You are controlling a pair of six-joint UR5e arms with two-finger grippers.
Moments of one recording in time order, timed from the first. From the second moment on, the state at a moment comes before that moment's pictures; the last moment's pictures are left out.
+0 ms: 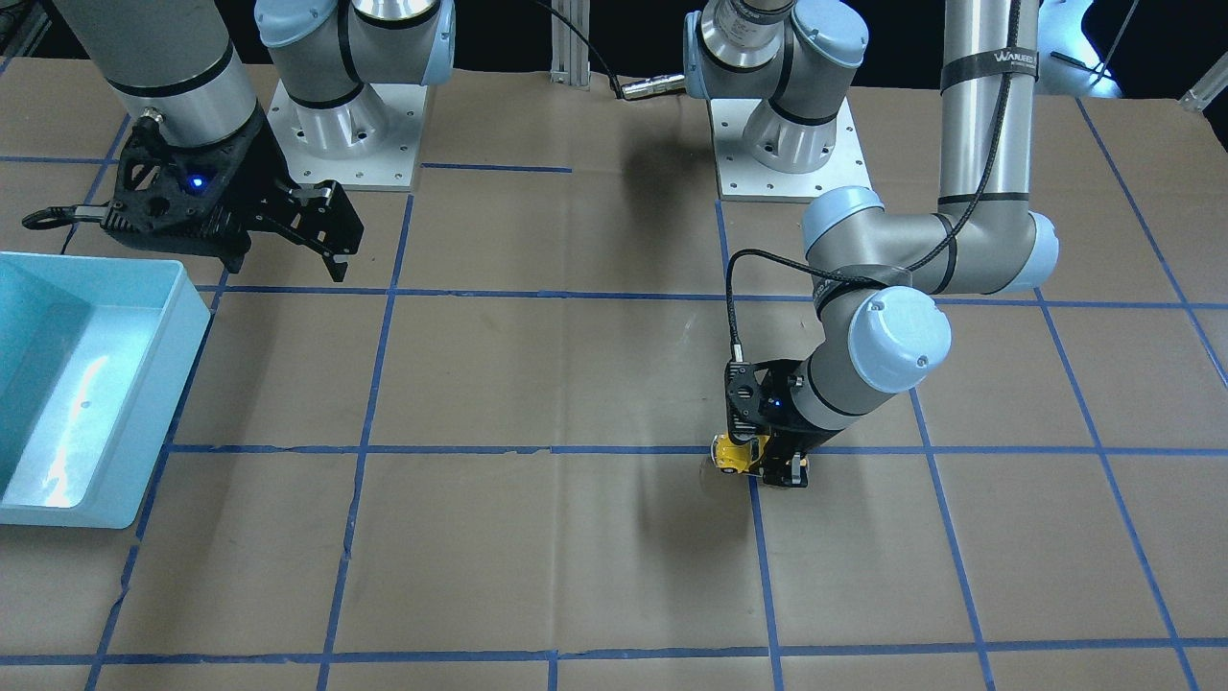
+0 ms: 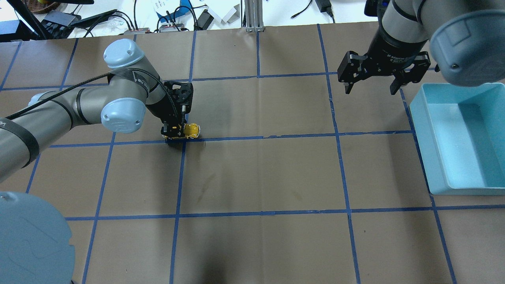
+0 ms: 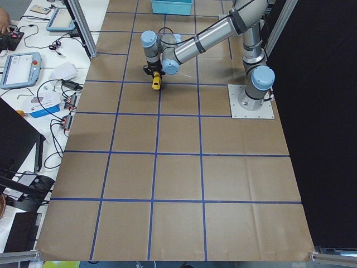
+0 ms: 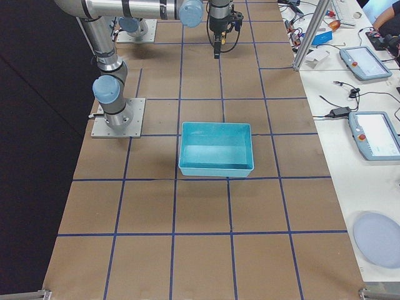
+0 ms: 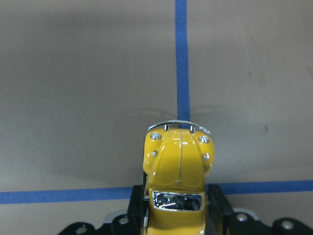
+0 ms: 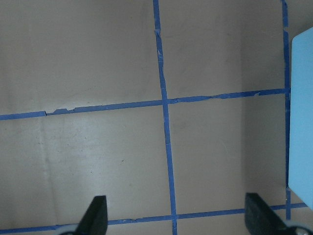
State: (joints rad) left arm -1.52 -1.99 -1.81 -0.99 1.45 1.64; right arm 1.57 -1.56 1.62 -1.66 -1.58 0.08
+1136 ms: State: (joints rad) left arm -1.50 -2.01 -1.81 -0.98 1.46 1.64; right arm 1.57 -1.56 1.62 -1.66 -1.57 0.08
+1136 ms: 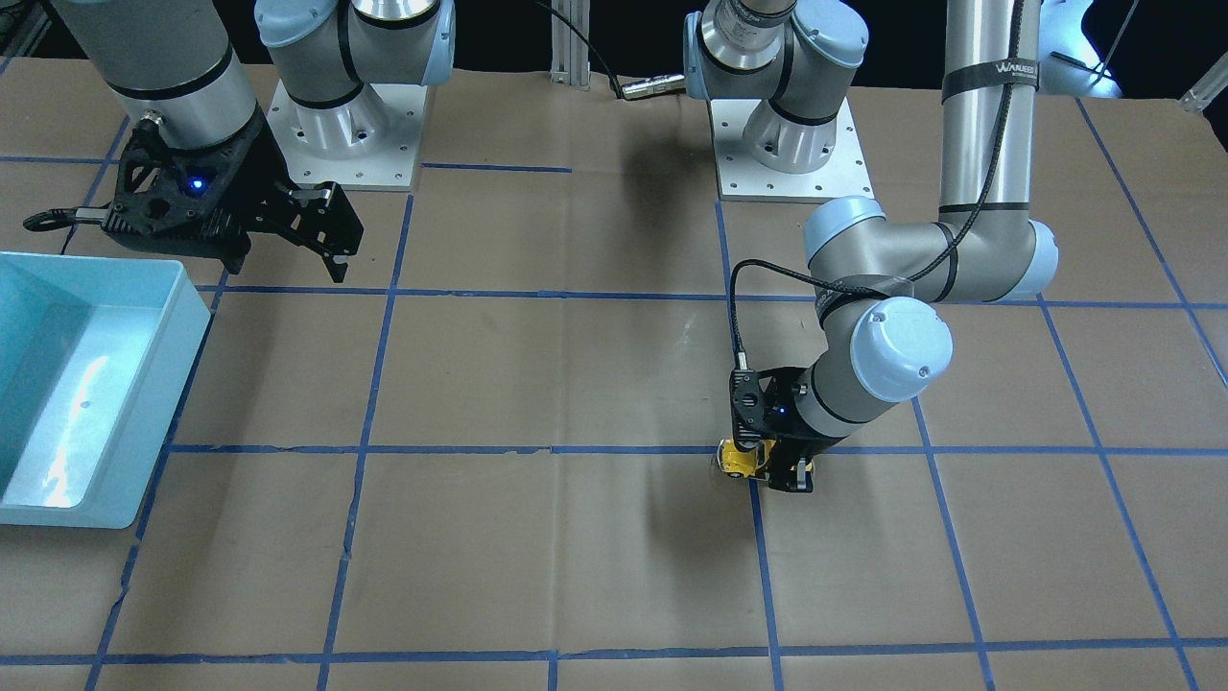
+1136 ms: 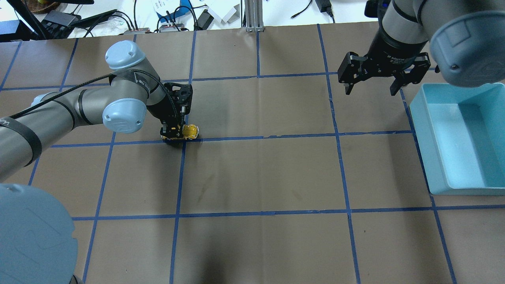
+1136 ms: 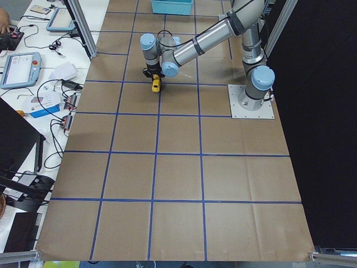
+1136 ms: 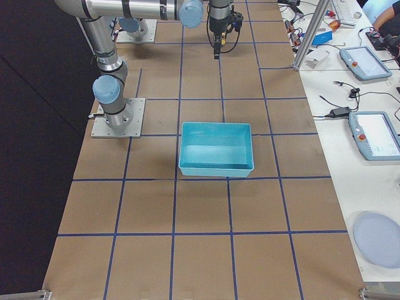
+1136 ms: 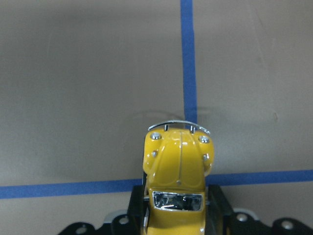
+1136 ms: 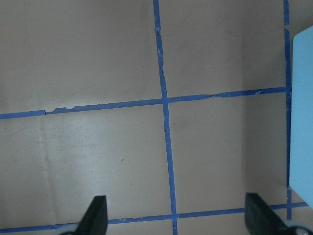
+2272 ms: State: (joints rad) left arm -1.37 -2.00 -1.83 -0.98 1.43 1.71; right arm 1.57 -1.56 1.62 -1.66 -1.57 0.08
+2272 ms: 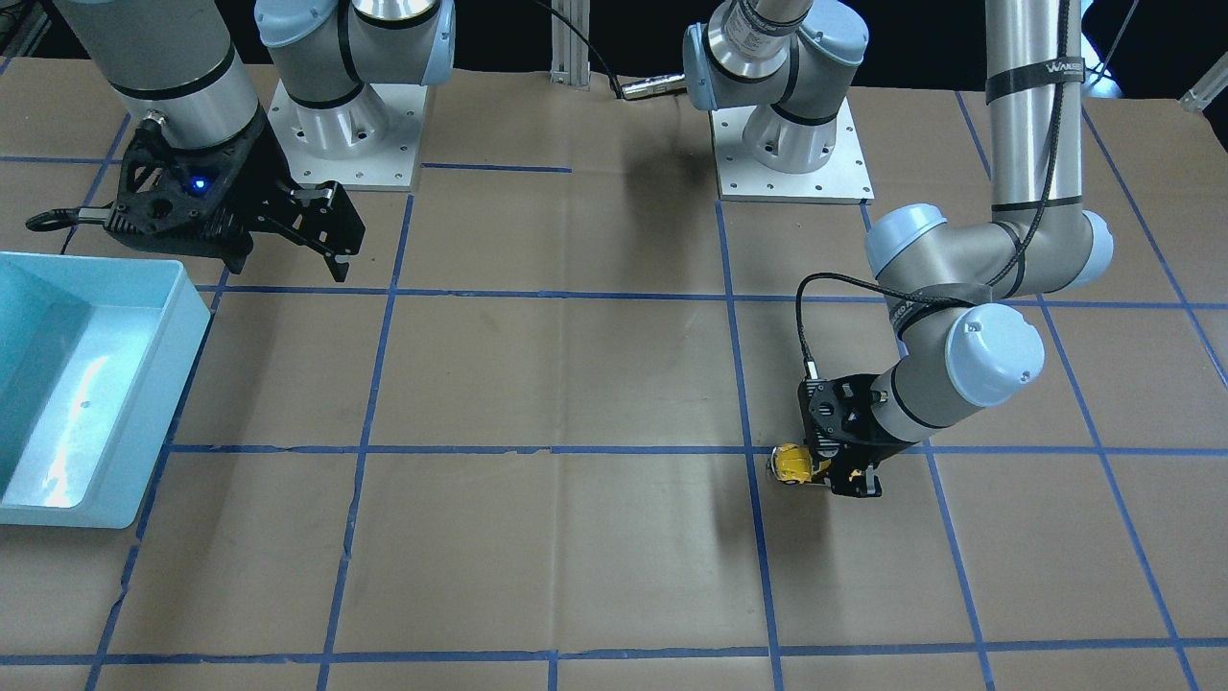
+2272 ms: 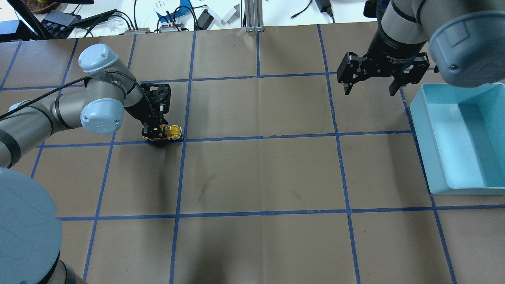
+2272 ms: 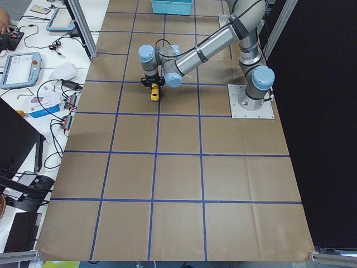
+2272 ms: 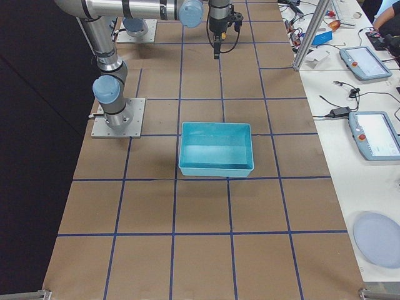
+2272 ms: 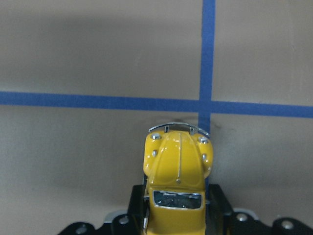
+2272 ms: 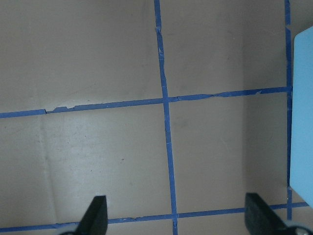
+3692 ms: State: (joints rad) left arm -1.27 -1.99 -1.83 -0.99 1.40 1.86; right arm 1.57 -1.56 1.62 -1.66 -1.57 0.08
